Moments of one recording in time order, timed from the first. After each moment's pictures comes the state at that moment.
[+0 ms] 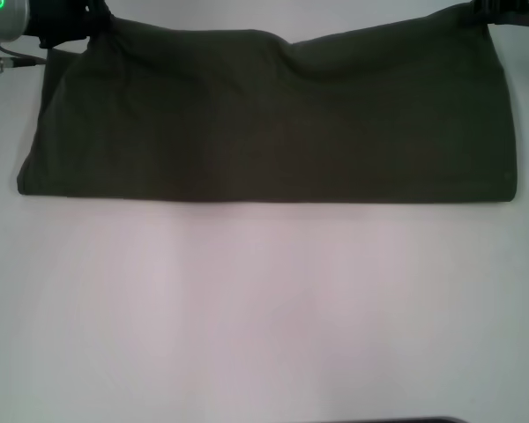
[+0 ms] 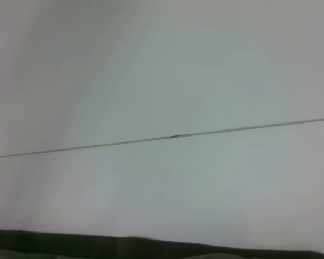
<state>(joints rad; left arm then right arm) -0.87 -2.03 -2.38 -0.65 -0.61 0.92 -2.77 0.77 1.94 -0.78 -0.69 -2.43 -1.02 2.52</state>
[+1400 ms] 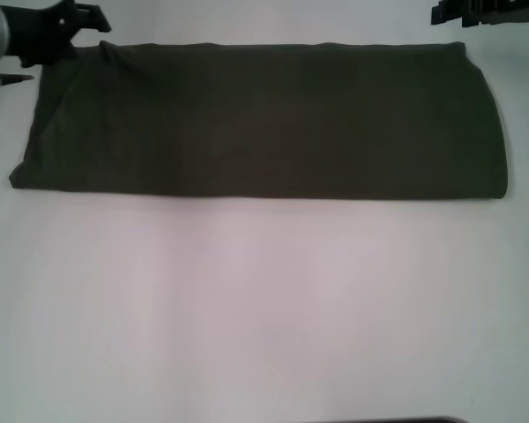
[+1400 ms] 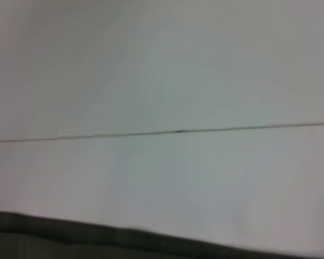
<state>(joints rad) -0.80 -2.05 -2.40 -0.66 -0.65 0.86 -2.83 0.82 1.93 -0.82 -0.62 -2.45 -0.97 2.51</state>
